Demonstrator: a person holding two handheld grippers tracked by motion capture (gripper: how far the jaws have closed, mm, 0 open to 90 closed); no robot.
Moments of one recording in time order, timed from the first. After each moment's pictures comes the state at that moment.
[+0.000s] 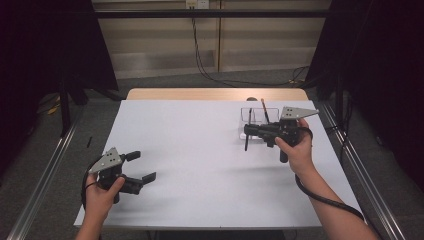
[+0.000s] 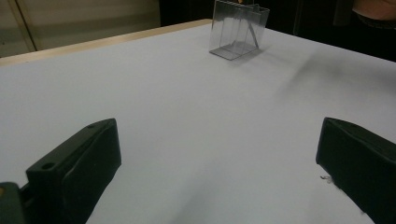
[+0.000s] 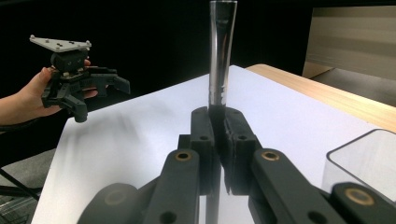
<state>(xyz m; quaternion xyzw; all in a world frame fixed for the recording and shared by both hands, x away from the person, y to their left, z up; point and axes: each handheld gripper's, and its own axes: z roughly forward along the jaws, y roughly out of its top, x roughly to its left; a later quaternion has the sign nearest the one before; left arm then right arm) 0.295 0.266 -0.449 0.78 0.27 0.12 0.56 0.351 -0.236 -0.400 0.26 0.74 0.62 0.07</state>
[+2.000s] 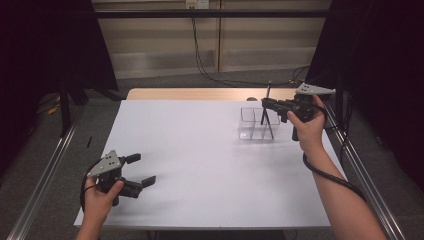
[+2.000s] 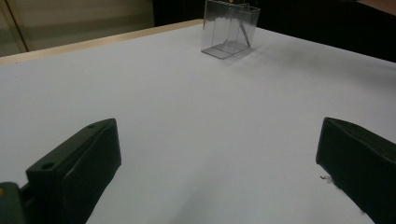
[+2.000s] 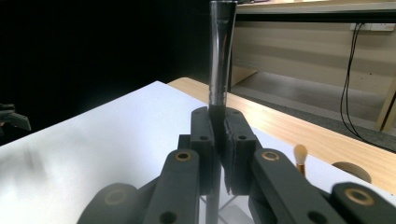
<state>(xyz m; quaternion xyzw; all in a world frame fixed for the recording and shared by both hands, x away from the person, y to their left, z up) 0.288 0.266 -0.450 0.78 0.26 0.12 0.56 0.399 -0.282 -0.374 0.35 0.71 0.59 0.16</state>
